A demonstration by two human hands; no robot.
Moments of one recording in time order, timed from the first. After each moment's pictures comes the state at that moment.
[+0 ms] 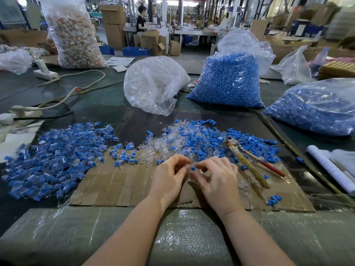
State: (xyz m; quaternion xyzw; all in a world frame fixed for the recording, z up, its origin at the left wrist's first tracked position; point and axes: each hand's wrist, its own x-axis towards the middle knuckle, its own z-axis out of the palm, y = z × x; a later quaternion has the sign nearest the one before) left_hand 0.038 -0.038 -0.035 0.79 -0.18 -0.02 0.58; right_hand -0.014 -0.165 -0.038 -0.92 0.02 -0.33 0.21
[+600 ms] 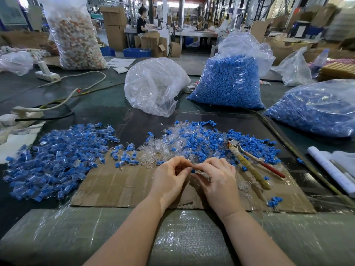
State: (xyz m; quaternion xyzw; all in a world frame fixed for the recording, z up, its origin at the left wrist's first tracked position) left_hand 0.039 -0.037 -0.033 0.81 -0.19 -0.01 0.56; right_hand -0.013 -0.165 -0.037 -0.92 -0.01 -0.32 0.21
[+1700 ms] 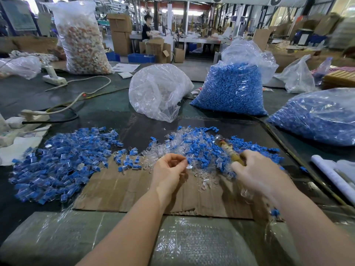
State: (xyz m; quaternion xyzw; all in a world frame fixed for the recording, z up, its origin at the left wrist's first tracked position) left_hand 0.050 -0.040 -0.014 0.64 -0.02 -0.12 0.76; right_hand -0.012 -0.220 0.040 -0.97 0.20 -0.03 0.16
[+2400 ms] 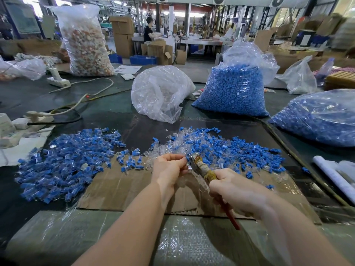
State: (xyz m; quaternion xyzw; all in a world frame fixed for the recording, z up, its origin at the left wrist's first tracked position) left_hand 0.064 -0.046 -0.011 0.60 0.09 -0.12 0.78; right_hand -0.031 -0.168 0.050 -0.90 0.09 0.16 0.39
